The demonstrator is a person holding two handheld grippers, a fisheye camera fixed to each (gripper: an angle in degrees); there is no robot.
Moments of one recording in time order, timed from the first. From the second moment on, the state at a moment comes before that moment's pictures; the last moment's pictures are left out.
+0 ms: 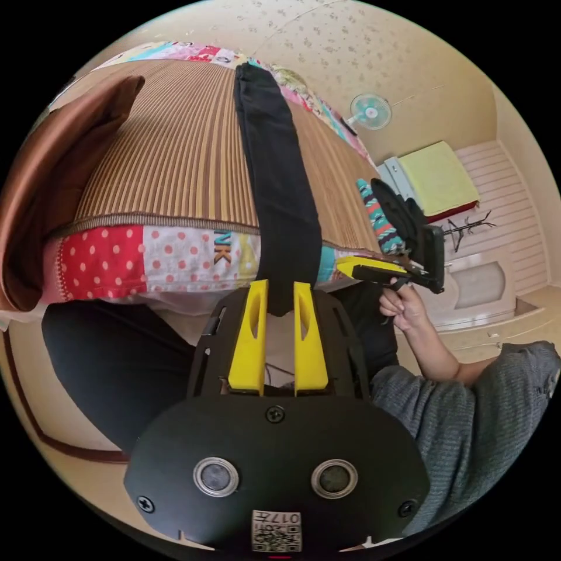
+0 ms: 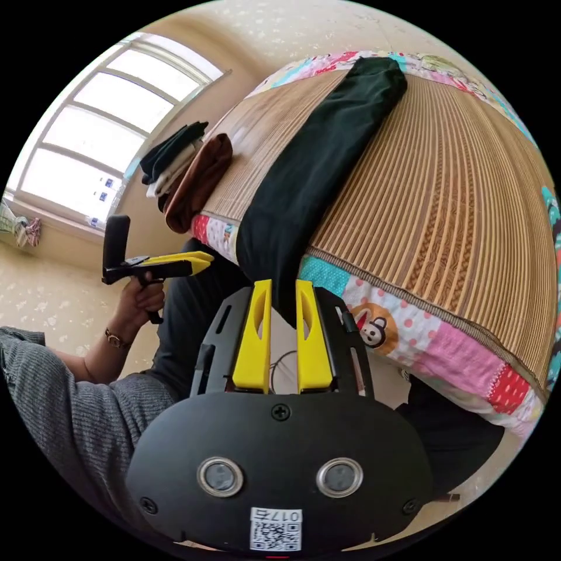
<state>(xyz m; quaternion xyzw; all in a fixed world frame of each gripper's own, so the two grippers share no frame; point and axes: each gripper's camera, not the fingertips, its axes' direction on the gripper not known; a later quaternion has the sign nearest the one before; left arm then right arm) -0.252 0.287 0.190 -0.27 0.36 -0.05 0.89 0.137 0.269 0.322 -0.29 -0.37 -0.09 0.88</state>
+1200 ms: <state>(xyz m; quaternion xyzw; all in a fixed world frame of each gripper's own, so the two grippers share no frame) -0.238 0.159 0.364 -0.20 0.35 -0.09 0.91 0.312 0.141 0.457 -0.29 -0.49 0.09 0.82</state>
